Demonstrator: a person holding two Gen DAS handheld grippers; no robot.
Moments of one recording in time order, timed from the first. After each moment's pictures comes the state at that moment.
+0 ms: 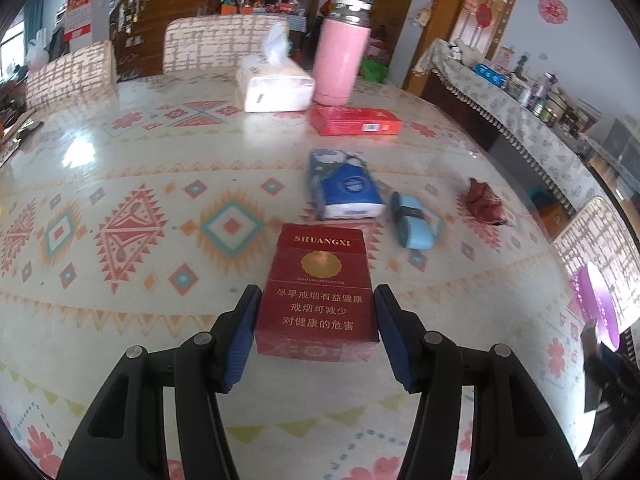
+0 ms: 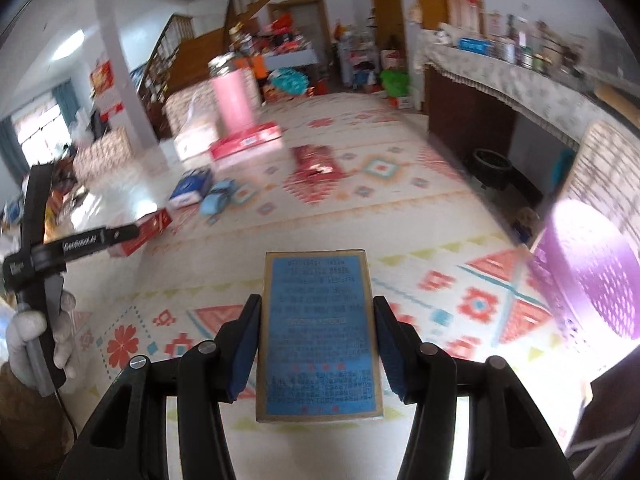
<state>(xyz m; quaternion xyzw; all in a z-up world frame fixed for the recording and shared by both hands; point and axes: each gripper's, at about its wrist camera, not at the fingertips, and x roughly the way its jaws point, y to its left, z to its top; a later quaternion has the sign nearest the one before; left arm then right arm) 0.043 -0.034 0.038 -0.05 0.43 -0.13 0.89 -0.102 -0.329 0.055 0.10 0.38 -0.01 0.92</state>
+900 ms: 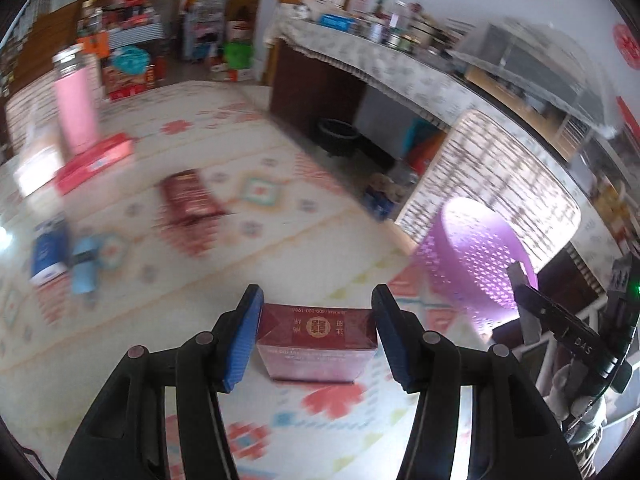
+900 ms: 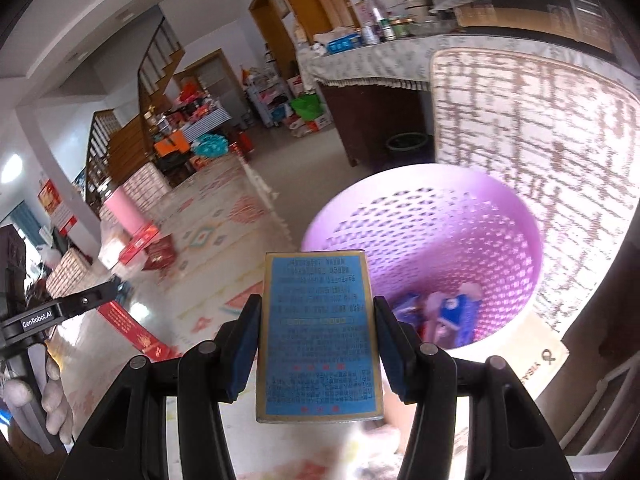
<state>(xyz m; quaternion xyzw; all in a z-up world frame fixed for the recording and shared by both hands) -0.009 -0.295 0.081 0.04 0.43 -0.33 0.84 -0.185 -0.552 0.048 0.25 0.32 -0.11 0.91</state>
